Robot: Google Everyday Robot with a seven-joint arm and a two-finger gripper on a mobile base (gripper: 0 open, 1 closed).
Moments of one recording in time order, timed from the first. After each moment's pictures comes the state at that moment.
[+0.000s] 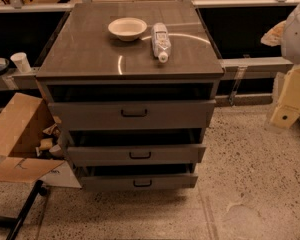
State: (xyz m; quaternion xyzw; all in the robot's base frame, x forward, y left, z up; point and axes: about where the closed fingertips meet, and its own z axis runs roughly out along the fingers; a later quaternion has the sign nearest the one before) arm 0.438 -0.217 0.976 -0.60 0.78 -0.03 0.16
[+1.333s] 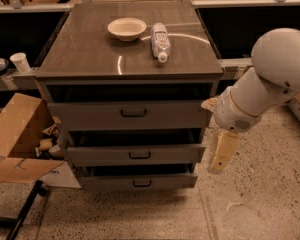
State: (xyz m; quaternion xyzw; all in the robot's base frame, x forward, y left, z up) arm 0.468 -0.154 0.784 -0.66 0.73 0.10 0.16
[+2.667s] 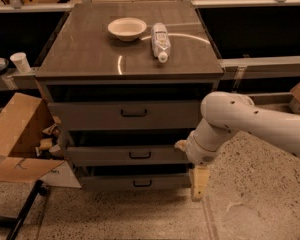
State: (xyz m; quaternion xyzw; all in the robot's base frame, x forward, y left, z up) arm 0.465 -0.117 0.610 -0.73 0.66 0.15 0.08
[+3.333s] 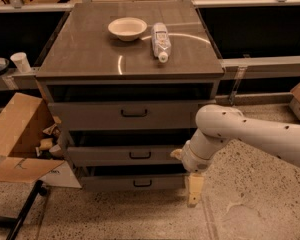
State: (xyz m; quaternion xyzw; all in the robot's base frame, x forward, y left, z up) arm 0.464 -0.108 0.558 -0.73 0.65 0.19 0.08
